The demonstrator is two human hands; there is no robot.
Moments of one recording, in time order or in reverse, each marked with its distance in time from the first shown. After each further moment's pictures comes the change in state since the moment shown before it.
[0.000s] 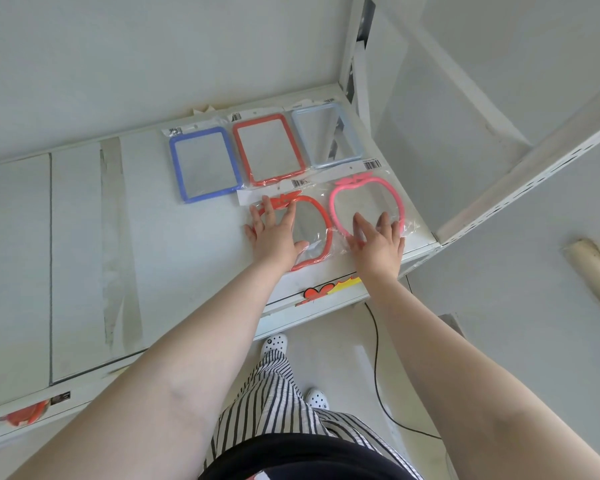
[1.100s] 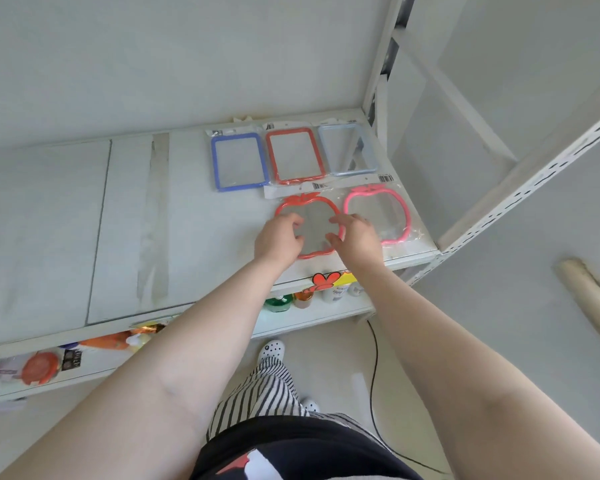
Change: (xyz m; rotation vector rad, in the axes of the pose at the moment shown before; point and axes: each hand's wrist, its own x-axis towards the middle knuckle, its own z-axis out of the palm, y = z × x) left_hand -0.063 -0.015 -0.024 -0.311 0.206 0.030; right_hand -0.046 -0.057 -0.033 0.052 -0.088 -0.344
